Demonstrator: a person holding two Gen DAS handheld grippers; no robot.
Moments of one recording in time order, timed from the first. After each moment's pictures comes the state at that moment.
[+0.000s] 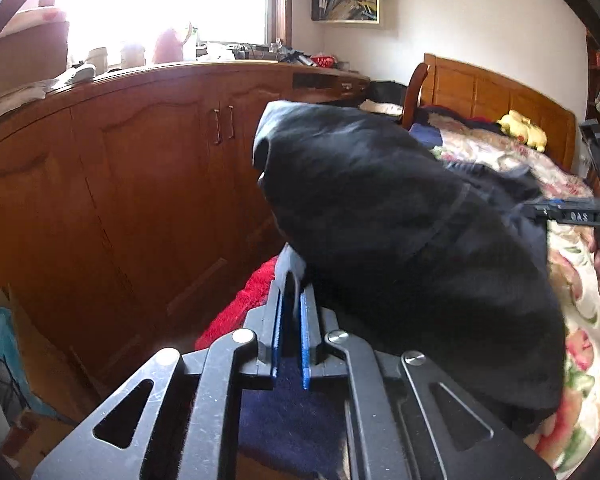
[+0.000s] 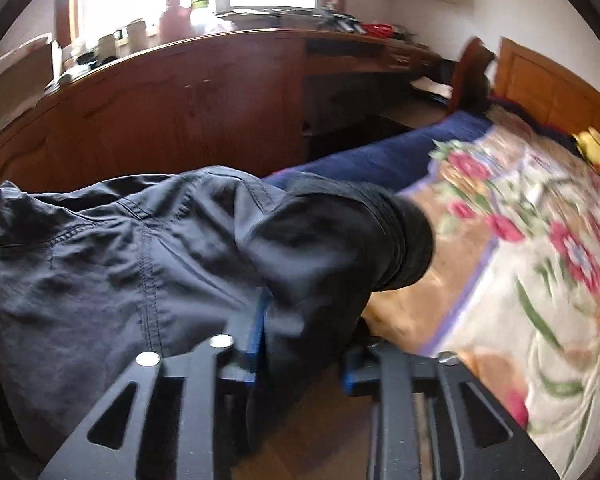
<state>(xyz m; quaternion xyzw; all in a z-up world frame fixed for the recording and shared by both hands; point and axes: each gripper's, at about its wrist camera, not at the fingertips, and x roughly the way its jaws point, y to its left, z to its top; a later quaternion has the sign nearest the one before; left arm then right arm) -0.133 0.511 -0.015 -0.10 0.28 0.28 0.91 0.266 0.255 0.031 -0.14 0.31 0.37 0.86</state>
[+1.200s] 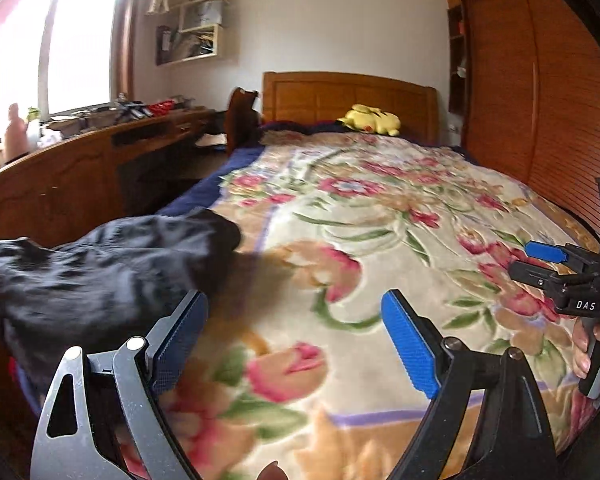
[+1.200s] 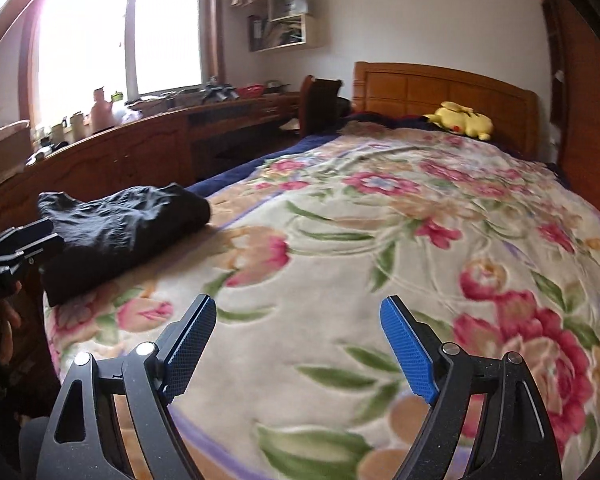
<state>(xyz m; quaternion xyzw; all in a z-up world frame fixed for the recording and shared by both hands) -0.036 0.201 0.042 -0.03 0.25 0.06 0.97 0.074 -0.070 0.026 -0.04 0.23 0.23 0.95</state>
